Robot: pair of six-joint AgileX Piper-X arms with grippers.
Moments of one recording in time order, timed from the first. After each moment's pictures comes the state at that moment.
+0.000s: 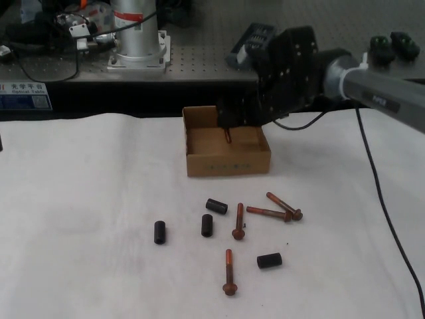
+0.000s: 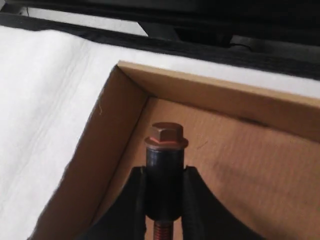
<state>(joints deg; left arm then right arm) 5.6 39.6 -48.3 37.1 37.9 -2.9 26.9 139.5 -117.5 31.0 -24.1 10.6</state>
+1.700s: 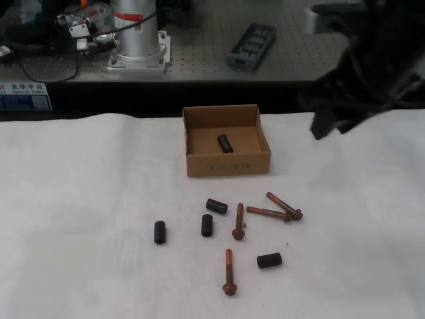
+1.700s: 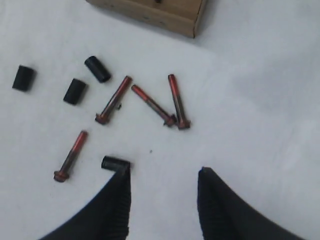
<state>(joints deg) 5.7 40.0 -48.3 37.1 34.9 7.5 26.9 98.1 -93.7 71.7 -7.0 -0.9</state>
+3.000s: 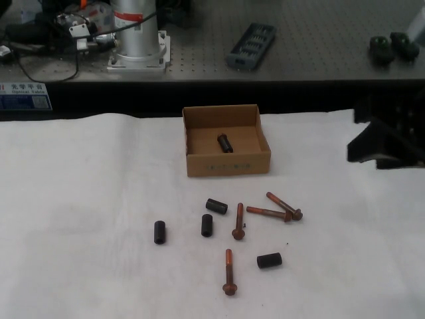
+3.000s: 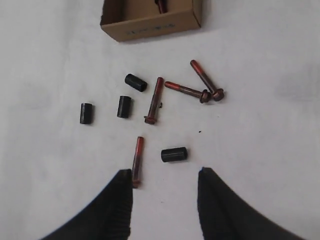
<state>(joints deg) 5.7 40.0 -48.3 37.1 34.9 7.5 26.9 71.5 -61.9 50.6 -11.1 29.3</state>
